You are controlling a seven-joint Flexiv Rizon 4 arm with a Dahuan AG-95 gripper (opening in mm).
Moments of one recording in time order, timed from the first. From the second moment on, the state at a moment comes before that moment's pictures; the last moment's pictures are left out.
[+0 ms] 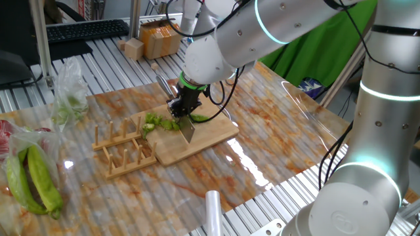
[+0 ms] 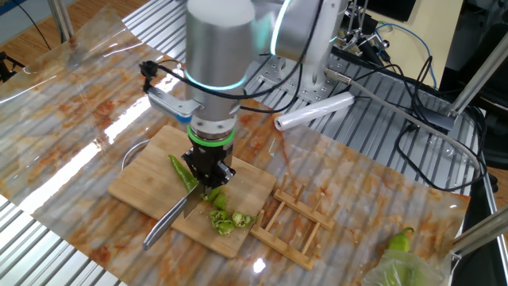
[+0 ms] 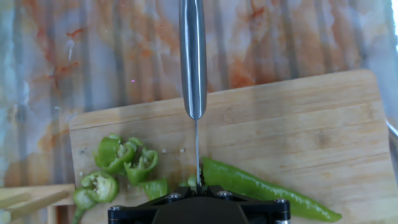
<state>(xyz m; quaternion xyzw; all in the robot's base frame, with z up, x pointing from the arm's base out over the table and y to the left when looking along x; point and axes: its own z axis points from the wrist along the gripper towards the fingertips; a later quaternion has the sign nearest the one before) 0.564 -0.001 0.036 0.04 1.00 0.02 0.05</state>
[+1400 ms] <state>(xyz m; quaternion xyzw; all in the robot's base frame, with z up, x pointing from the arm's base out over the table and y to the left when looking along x) 0.556 -0.001 0.077 0.05 1.00 0.02 0.04</state>
